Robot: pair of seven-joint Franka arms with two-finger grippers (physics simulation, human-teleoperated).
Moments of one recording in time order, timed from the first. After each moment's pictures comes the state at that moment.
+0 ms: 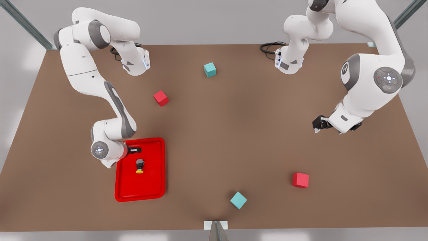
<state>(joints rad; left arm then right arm) -0.24 0.23 0.12 -1.41 0.00 1.69 -0.04 -0.12 0.66 0.26 -1.71 -0.15 2.15 0.15</state>
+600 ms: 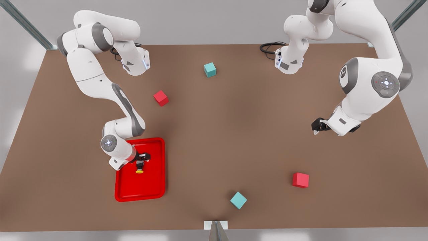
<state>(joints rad) -0.23 0.24 0.12 -1.41 0.00 1.70 -0.04 -0.08 0.71 0.26 -1.75 -0.15 2.47 0.14</state>
